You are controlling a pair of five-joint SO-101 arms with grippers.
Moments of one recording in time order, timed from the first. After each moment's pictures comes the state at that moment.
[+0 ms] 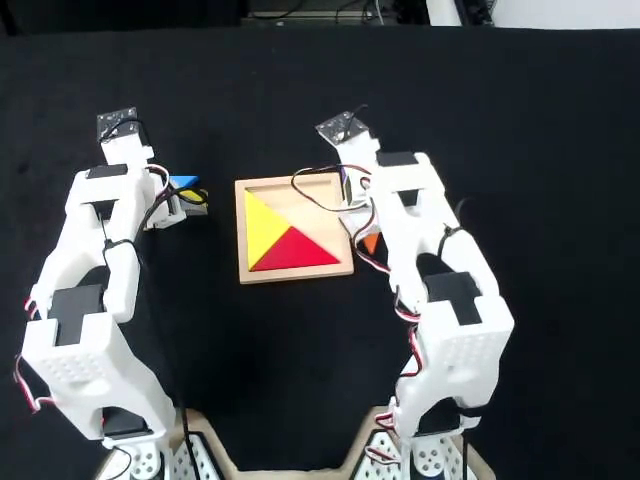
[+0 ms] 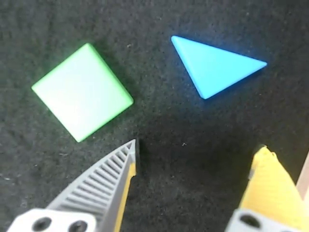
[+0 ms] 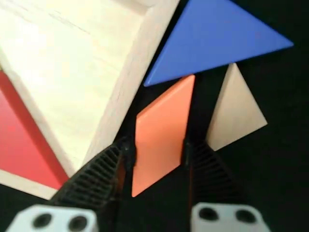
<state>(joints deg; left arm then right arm) -13.5 16.4 16.5 50.1 6.0 -7.5 22.1 10.3 57.9 23.5</state>
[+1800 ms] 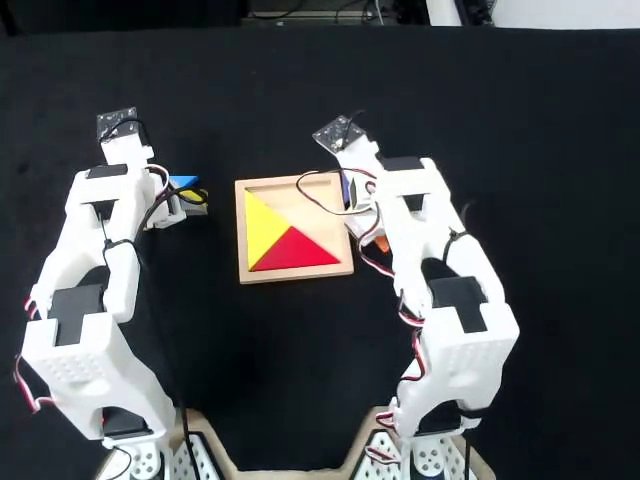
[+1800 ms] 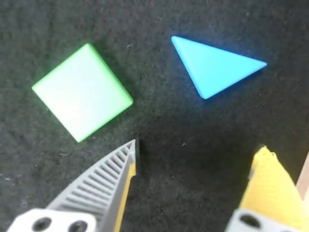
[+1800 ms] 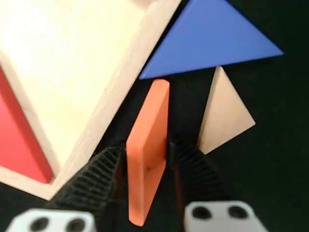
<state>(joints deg) -13.5 16.4 16.5 50.1 6.0 -6.2 19.3 14.0 54.9 31.3</state>
